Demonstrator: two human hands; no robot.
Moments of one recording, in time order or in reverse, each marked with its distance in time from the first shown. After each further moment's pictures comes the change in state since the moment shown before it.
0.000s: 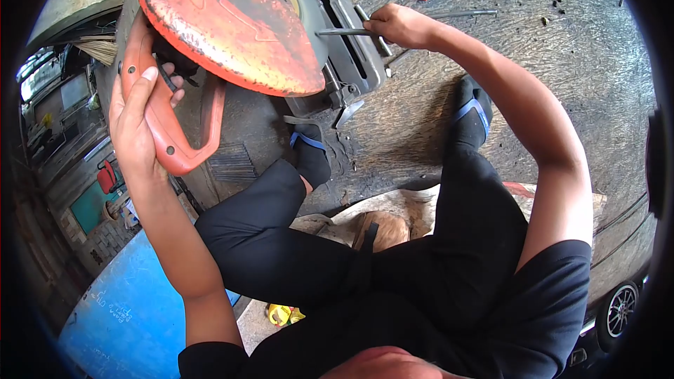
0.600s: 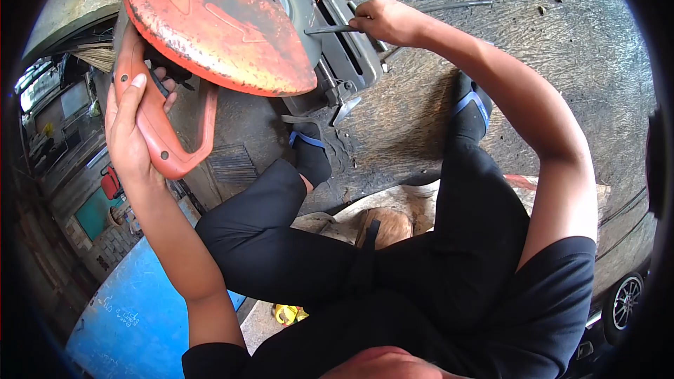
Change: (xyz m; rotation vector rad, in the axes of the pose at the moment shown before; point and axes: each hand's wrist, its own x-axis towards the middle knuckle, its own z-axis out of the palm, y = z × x) left_hand 0.001 -0.001 -0.002 0.096 -0.011 -0.044; right_hand 0.000 -0.003 0.010 -0.118 0.132 -0.087
